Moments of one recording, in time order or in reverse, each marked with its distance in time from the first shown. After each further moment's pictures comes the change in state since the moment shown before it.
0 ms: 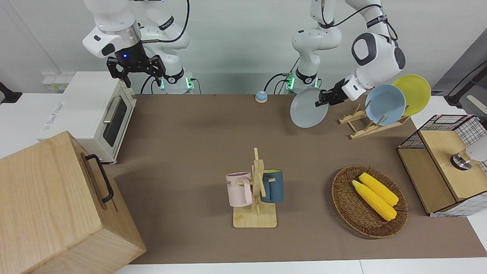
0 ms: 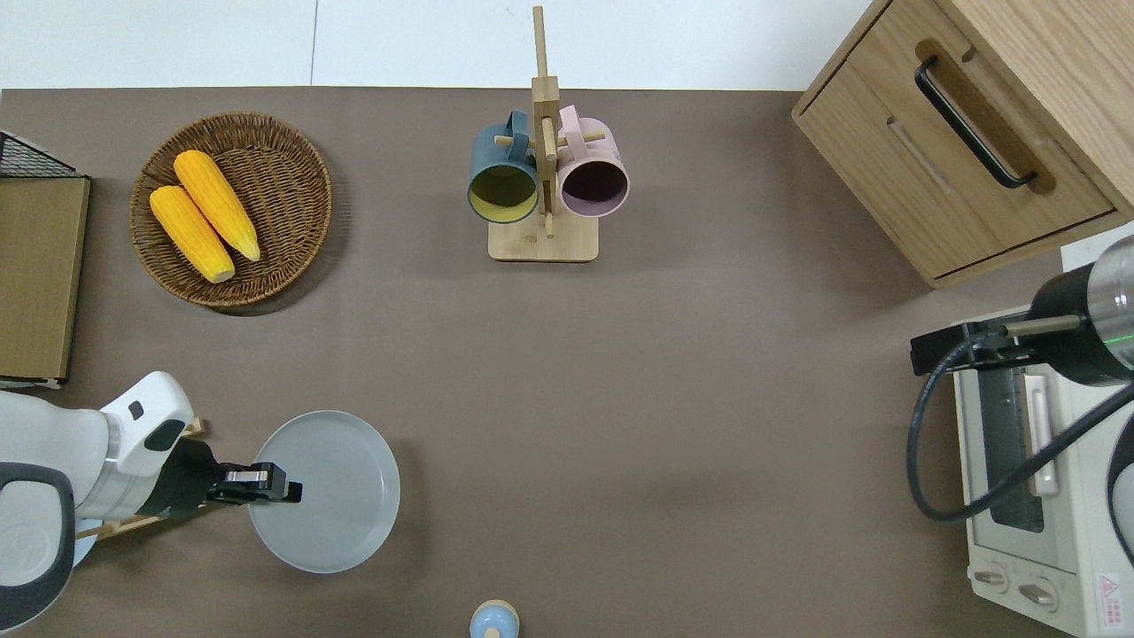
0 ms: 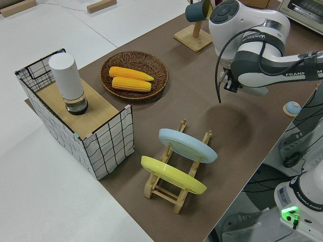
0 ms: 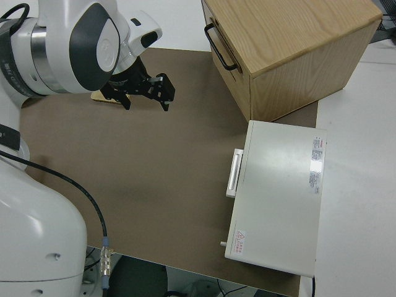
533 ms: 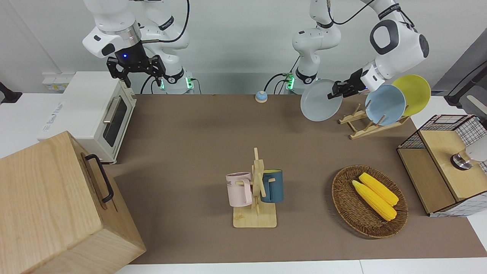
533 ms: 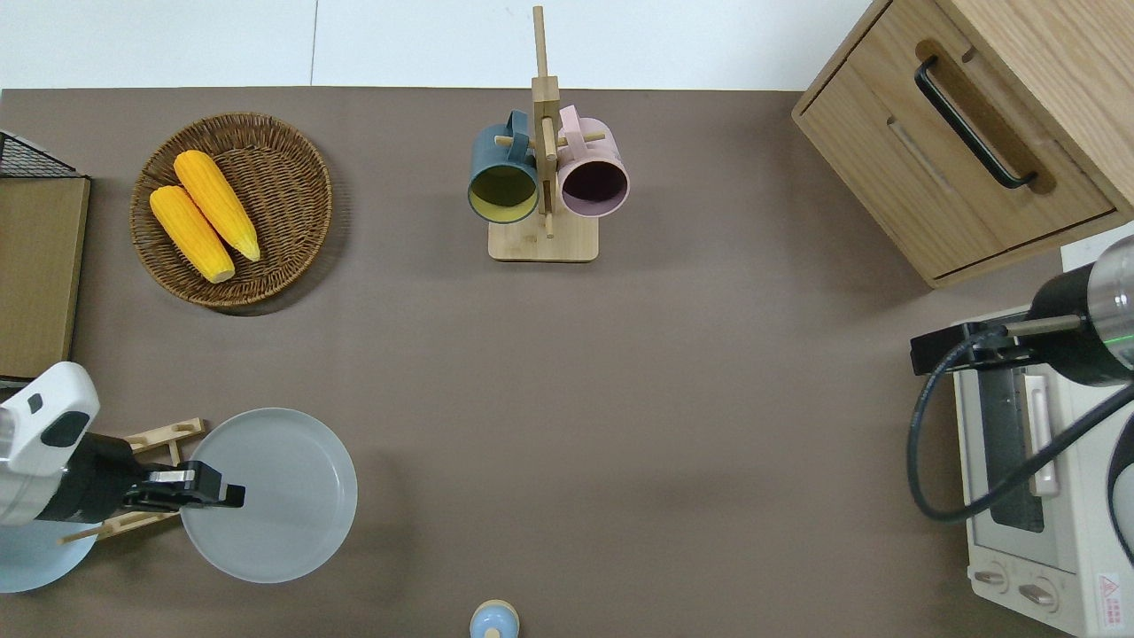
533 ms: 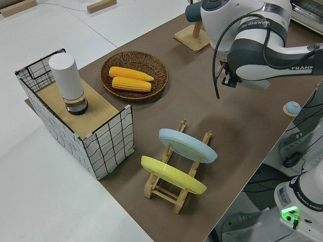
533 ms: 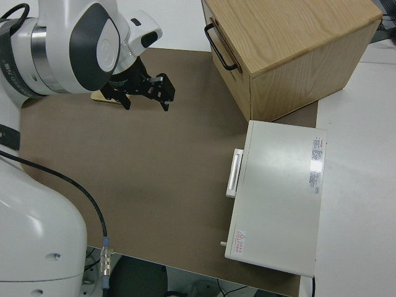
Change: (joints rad) left arm 0.096 -0.002 0.009 0.122 0.019 -0.172 -0.001; right arm 0.000 0.000 0.000 0.000 0.000 0.000 0.000
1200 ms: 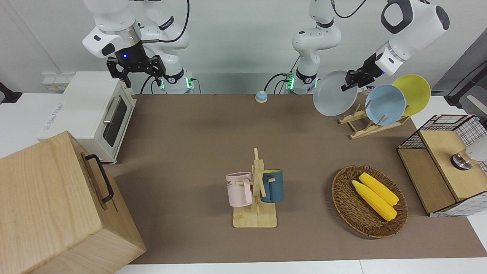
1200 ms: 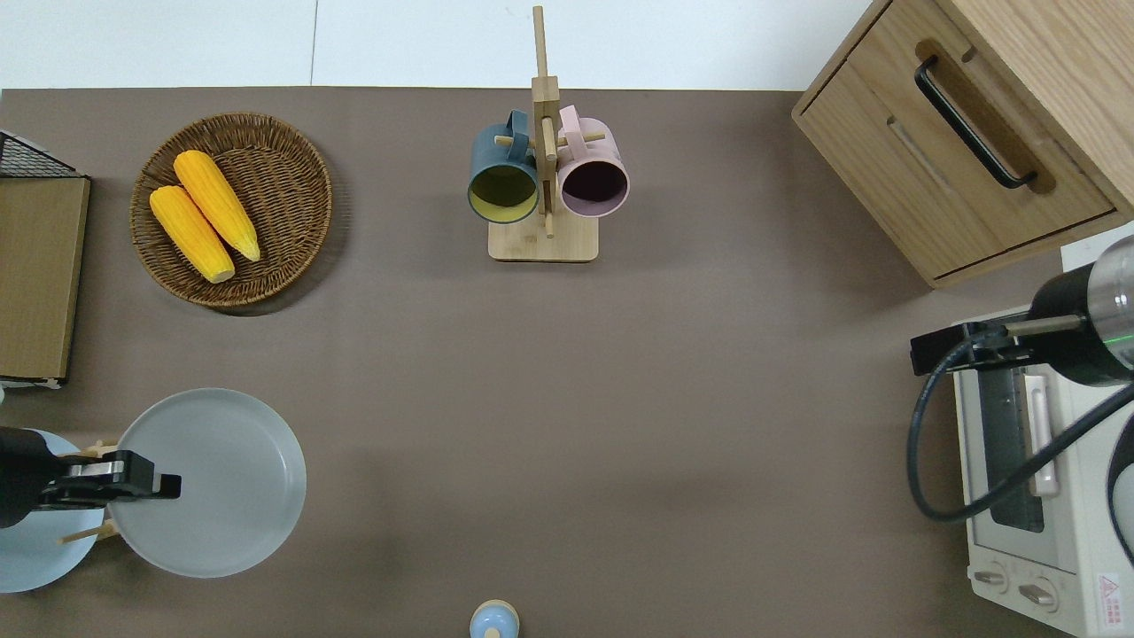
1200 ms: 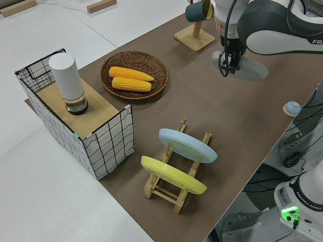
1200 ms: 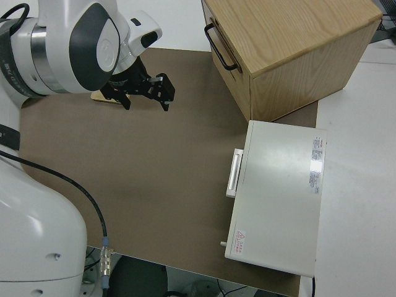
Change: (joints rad) left arm 0.010 -0.030 0.015 0.150 0.080 -0.081 -0.094; right arm 0.000 0.000 0.000 0.000 0.000 0.000 0.000
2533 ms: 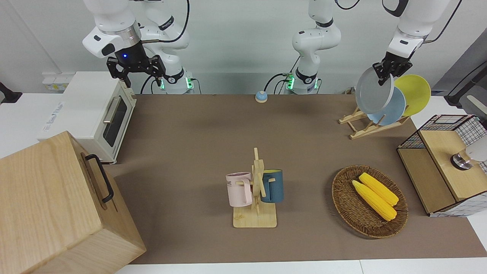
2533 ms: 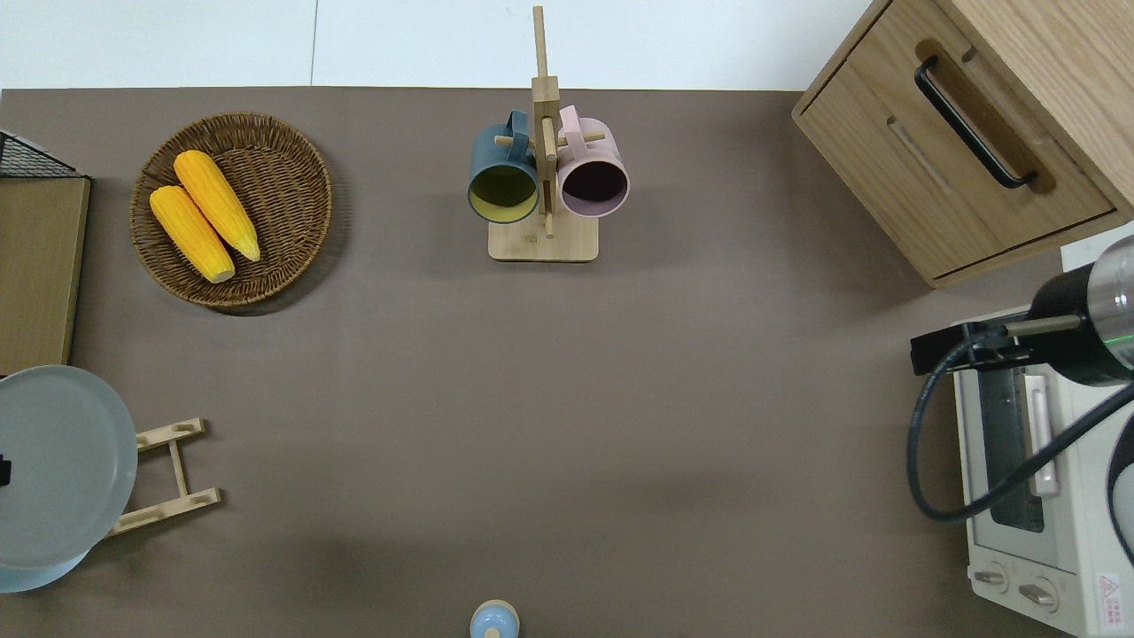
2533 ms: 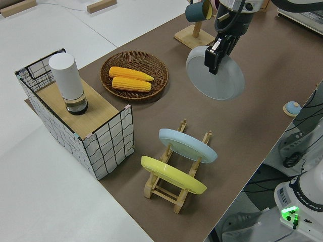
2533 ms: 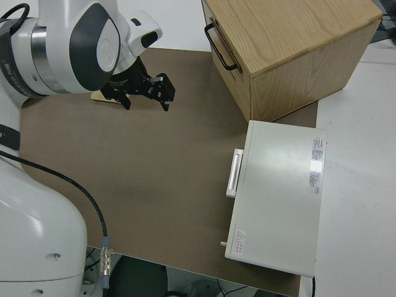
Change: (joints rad) left arm -0.001 -0.055 -0.019 0.096 0.455 0.106 0.064; right arm 0.000 0.000 0.000 0.000 0.000 0.000 0.000
